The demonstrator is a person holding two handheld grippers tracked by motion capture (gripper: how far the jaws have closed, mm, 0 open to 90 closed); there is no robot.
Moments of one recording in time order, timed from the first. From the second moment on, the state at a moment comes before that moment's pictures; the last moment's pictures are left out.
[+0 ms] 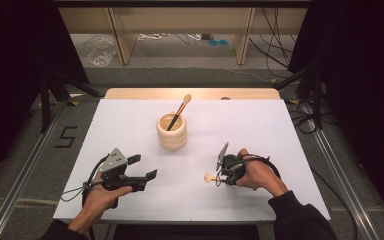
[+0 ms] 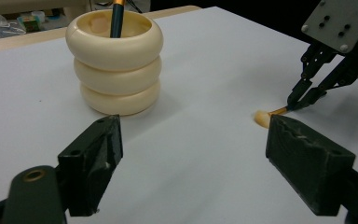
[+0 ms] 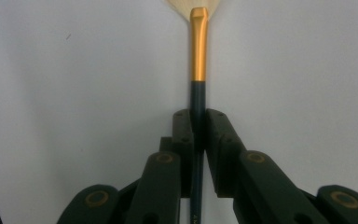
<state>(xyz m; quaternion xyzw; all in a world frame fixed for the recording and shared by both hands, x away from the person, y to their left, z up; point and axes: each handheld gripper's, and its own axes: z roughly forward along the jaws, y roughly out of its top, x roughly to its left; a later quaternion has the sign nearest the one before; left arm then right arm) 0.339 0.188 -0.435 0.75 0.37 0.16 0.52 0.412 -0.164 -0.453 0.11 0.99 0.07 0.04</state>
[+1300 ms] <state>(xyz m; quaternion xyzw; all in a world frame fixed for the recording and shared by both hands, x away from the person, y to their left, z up) 0.339 0.189 -0.435 0.75 0.37 0.17 0.52 0.419 -0.178 -0.425 0.17 0.96 0.20 0.11</state>
